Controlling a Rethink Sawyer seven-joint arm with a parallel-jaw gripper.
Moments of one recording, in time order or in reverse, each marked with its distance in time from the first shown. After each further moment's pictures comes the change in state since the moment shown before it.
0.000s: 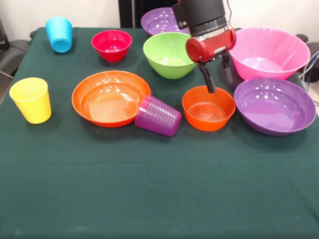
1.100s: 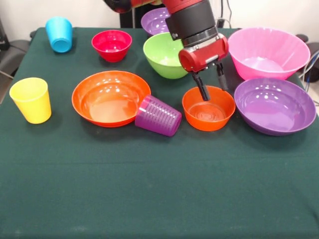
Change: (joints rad) arm -0.113 0.098 0.082 -0.013 -0.028 0.000 0.000
